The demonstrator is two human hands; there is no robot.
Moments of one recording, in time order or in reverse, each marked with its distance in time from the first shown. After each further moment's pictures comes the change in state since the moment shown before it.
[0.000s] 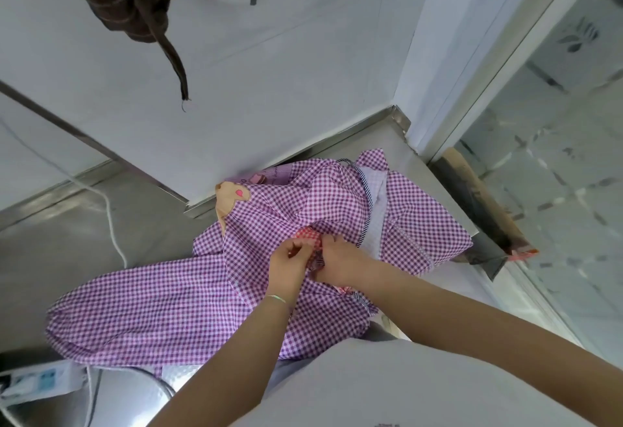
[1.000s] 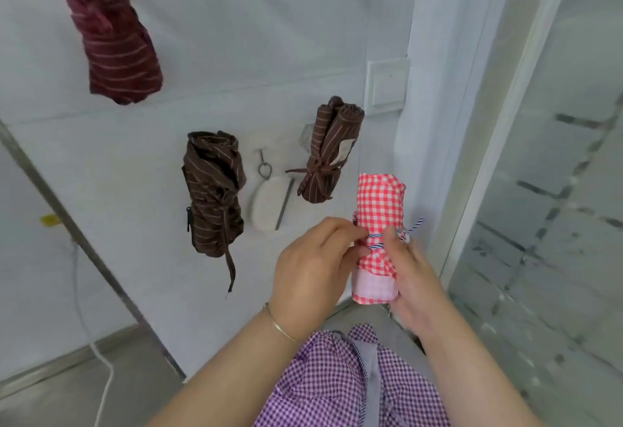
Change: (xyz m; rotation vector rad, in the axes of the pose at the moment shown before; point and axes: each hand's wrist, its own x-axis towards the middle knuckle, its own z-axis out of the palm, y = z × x) left_hand -0.096 0.305 0.009 0.588 0.270 1.746; right_hand -0.175 -0.063 -0.249 1.520 0.513 -0.667
